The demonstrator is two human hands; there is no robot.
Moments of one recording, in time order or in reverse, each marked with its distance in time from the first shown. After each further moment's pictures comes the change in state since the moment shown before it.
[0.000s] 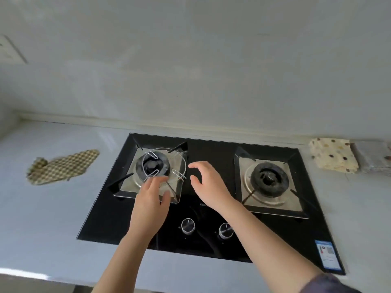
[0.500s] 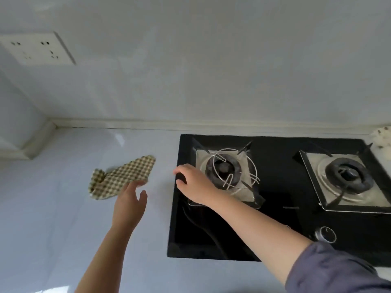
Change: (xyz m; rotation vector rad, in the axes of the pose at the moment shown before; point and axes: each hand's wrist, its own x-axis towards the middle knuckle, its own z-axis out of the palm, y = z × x) left_hand 0.095 -0.271 -0.150 0.075 -0.021 -0.213; right_hand 0.133 -0.144 0.214 -0.038 -0.206 0.020
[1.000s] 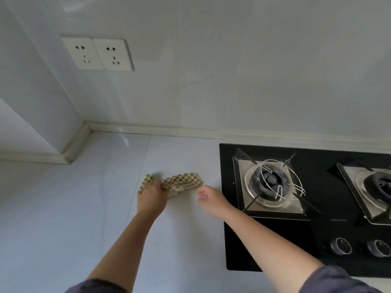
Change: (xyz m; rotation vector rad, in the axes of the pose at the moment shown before) left_hand 0.096 -0.093 -0.047 0.218 -0.188 -0.029; right_hand 0.069 -0.042 0.113 0.175 -0.047 0.453
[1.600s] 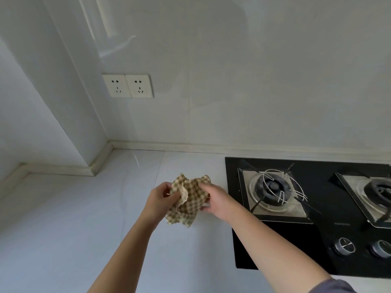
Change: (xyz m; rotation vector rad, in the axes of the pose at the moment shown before) left_hand -0.079 0.011 -0.081 -0.843 -0.085 0.086; right_hand -0.057 -0.065 -0.006 0.994 -0.164 0.066
